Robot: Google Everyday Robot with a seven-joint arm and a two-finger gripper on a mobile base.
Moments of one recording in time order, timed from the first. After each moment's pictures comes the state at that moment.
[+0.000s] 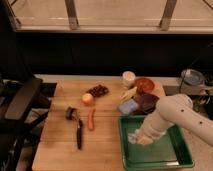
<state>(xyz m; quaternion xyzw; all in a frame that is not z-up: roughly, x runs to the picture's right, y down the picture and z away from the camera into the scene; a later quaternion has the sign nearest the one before) 0.179 0.251 0.673 -0.39 -0.10 0.18 0.90</state>
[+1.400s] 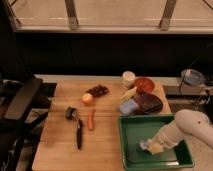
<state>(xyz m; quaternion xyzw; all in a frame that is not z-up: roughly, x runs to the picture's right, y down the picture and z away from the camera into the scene) 0.239 0.292 0.726 -0.41 -0.09 0.32 0.85</state>
